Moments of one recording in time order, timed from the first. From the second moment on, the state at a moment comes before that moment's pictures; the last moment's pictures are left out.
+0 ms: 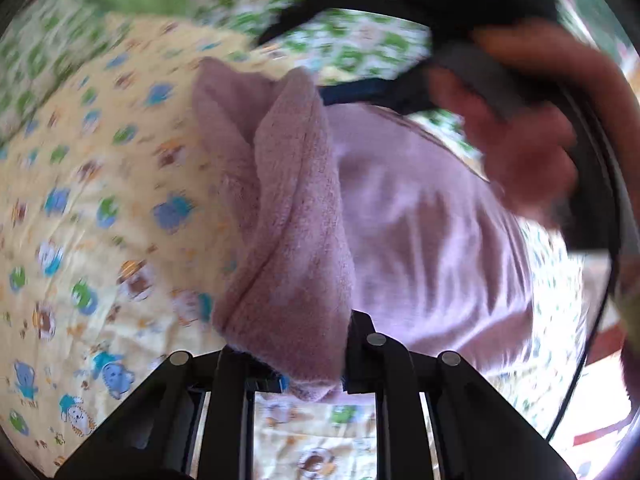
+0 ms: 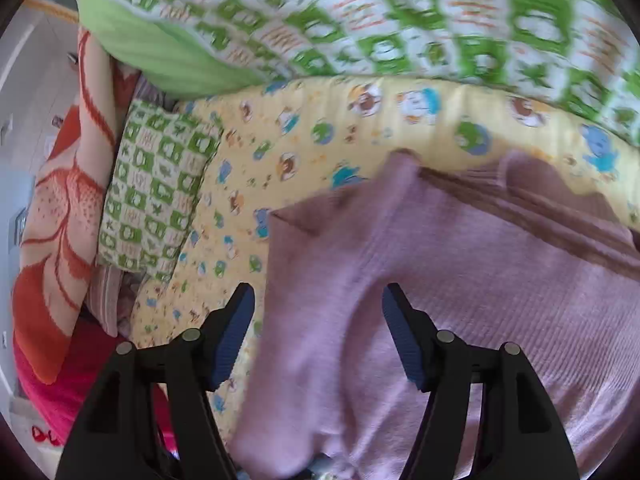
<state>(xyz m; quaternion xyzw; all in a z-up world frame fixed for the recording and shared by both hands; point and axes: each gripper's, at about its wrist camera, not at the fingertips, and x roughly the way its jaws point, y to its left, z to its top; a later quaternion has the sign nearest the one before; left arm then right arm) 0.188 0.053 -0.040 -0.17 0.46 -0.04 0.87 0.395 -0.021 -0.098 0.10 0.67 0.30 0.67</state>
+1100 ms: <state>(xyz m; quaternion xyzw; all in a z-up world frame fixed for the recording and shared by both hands) 0.220 -0.205 -0.045 0.00 0.49 -0.29 0.82 0.352 -0.342 -0.061 0.12 0.60 0.14 0.78</state>
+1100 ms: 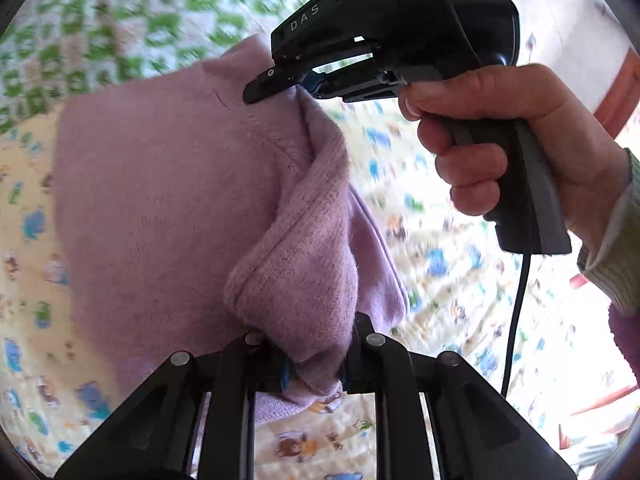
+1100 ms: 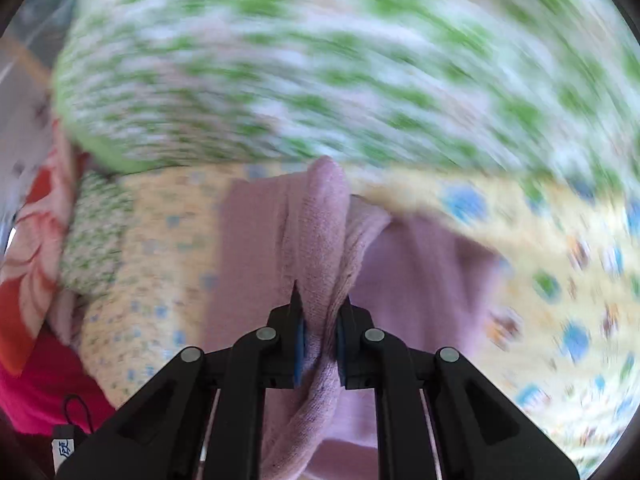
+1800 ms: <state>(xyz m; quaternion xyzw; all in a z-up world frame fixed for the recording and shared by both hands) 0.224 -0.250 -0.082 0.03 0.51 -0.28 0.81 0.330 -0.390 -0.090 0.20 0.56 0.14 0.79</state>
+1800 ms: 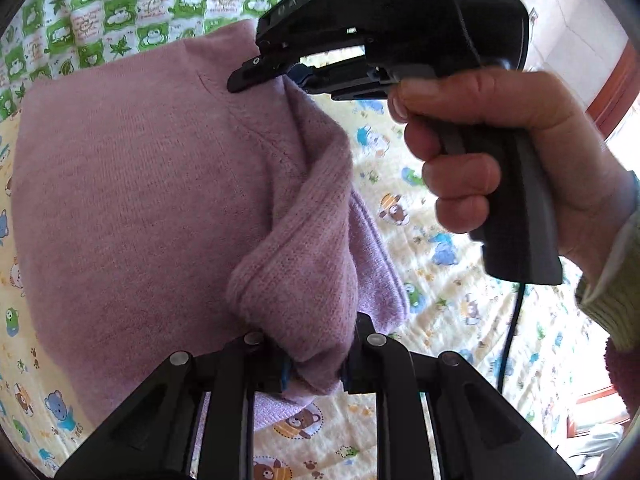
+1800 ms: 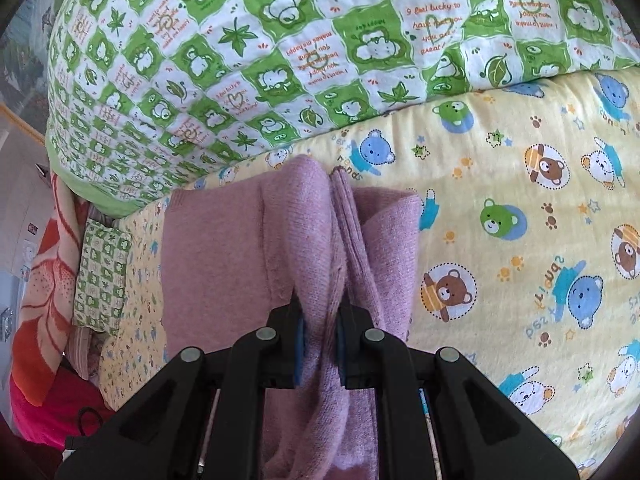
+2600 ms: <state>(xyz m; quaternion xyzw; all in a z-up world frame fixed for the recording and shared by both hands) 0.164 -0.122 -0.097 0.03 0.53 -0.24 0.81 0.202 -0.379 -0.040 0.20 0.55 0.11 0.80</state>
